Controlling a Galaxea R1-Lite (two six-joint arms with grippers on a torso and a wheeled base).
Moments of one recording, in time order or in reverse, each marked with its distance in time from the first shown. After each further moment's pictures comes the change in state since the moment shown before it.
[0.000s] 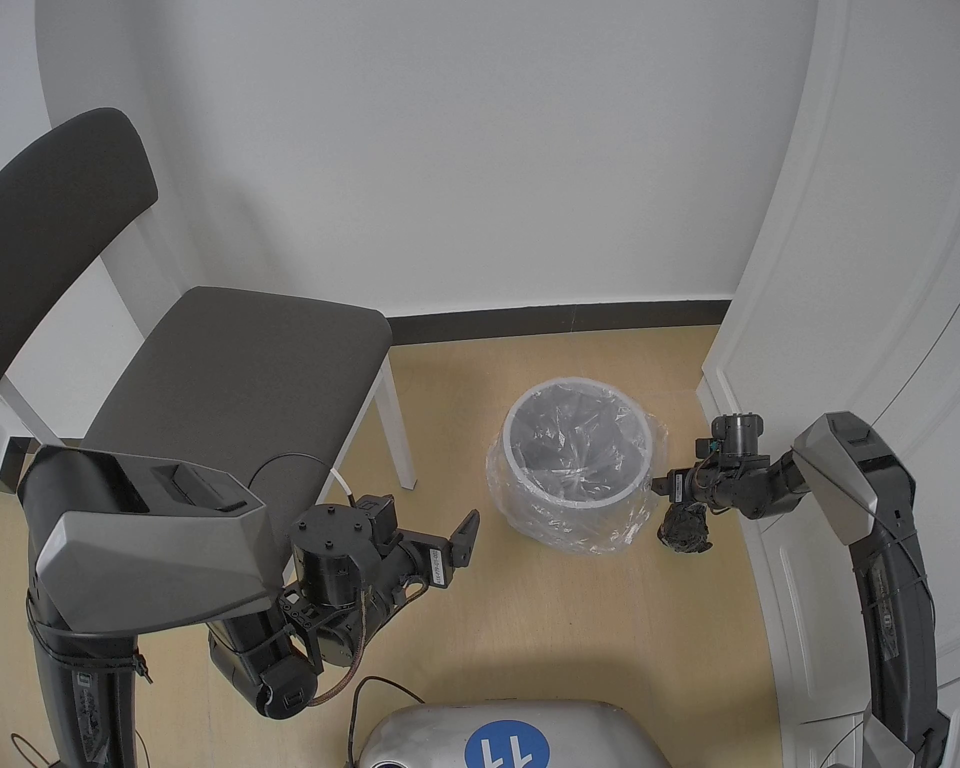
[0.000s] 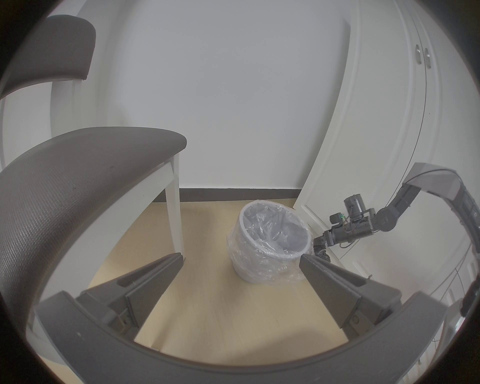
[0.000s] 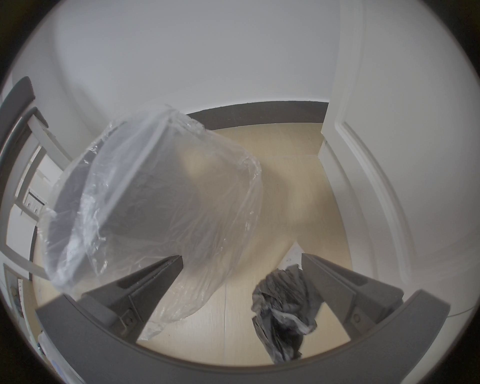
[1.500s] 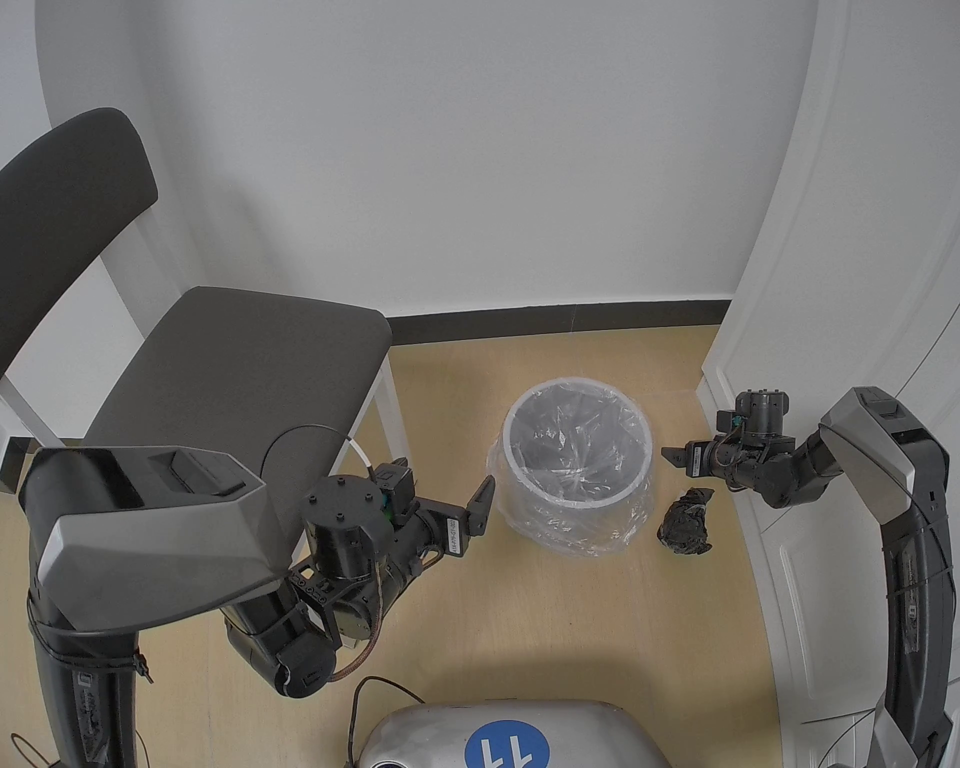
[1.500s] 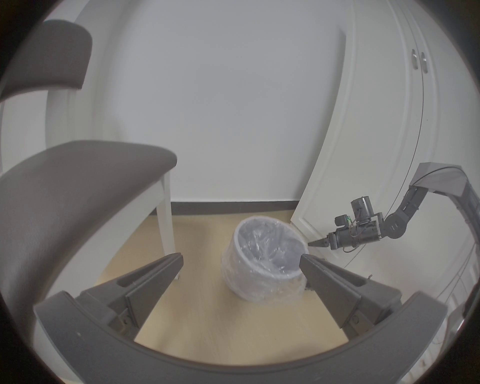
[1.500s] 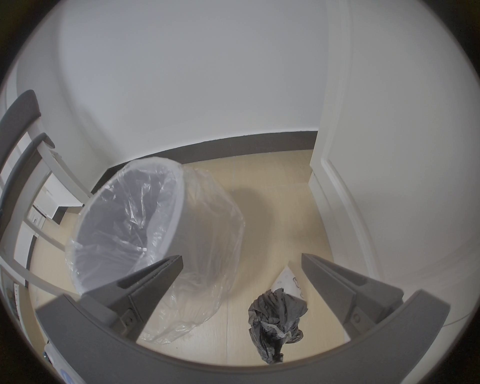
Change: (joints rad) left arm 0.000 0.003 -0.124 0.022 -0.004 0.083; right arm -0.011 -0.165 0.197 -0.165 -0.002 0.023
